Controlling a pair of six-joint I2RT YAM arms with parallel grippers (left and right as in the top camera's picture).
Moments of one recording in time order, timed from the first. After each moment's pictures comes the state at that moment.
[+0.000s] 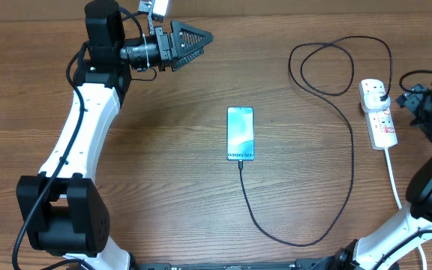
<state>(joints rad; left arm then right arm) -0.08 1.79 1.49 -0.06 1.22 -0.83 -0.51 2.00 1.54 -0.85 0.16 0.50</state>
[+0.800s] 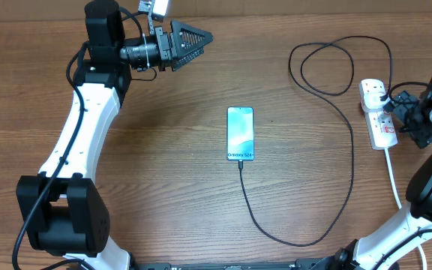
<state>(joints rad) -0.08 1.79 1.49 -0.06 1.22 -0.83 -0.51 2.01 1.40 -0.66 0.05 0.42</state>
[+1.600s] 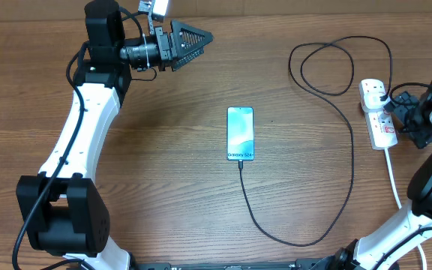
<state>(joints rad) -0.08 1.79 1.49 -0.06 1.22 -0.83 -0.52 2.03 1.39 -0.63 0.02 0.44</state>
